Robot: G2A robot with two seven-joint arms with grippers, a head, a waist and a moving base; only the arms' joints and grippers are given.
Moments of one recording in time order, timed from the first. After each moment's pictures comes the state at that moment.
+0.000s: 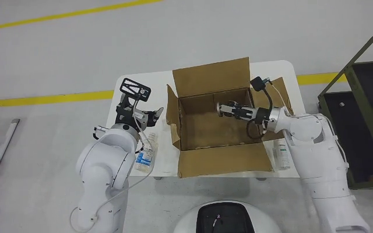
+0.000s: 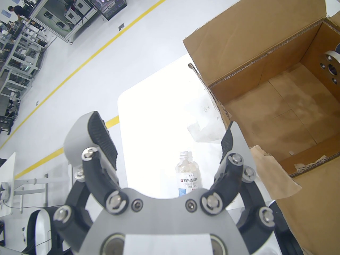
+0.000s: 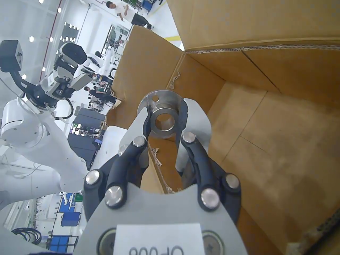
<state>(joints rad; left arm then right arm) 0.99 -1.31 -1.39 -2.10 1.53 -0.28 -1.09 -0.91 -1.43 1.52 -1.36 -0.28 -0.36 1.04</state>
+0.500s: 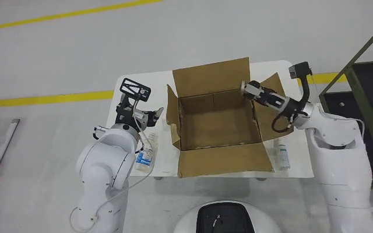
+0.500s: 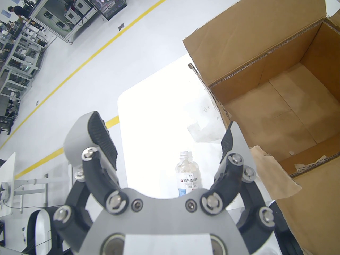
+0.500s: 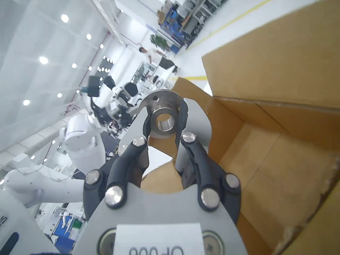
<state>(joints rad) 0.99 -1.31 -1.39 -2.10 1.53 -0.28 -1.09 -1.00 -1.39 1.71 -1.55 0.00 -0.41 0.99</state>
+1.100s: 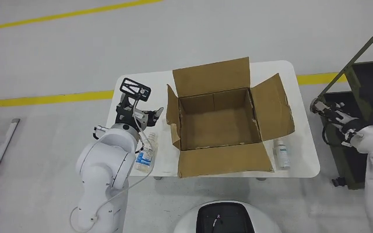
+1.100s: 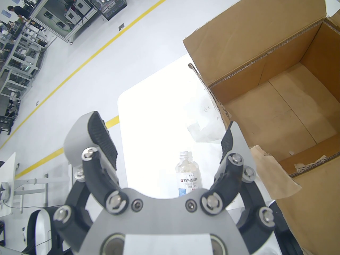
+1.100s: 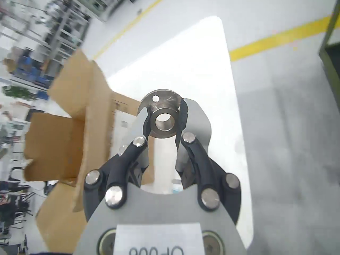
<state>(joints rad) 0.99 -1.31 -1.39 -2.10 1.53 -0.28 -1.09 -1.29 -1.31 1.98 -1.77 -0.73 -0.04 0.88</state>
